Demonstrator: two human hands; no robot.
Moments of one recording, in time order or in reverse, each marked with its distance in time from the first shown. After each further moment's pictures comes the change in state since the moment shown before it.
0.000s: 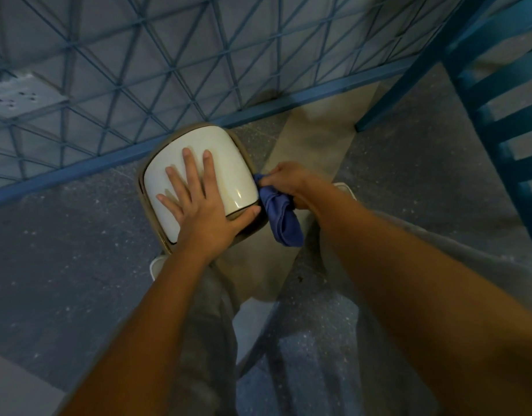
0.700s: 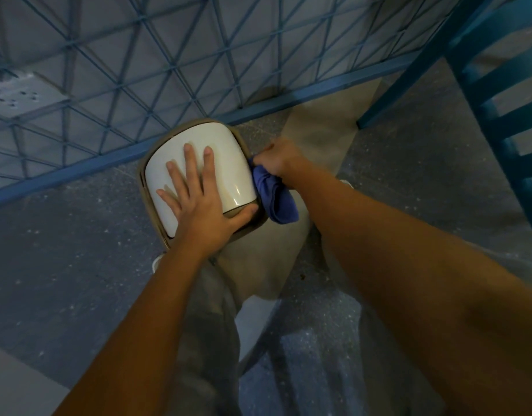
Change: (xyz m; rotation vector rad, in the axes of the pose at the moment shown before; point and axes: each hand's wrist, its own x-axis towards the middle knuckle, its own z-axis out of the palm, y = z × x) left_hand 0.004 -0.008 0.000 0.019 0.008 0.032; right_hand 0.019 -0.025 0.003 -0.063 0.182 -0.161
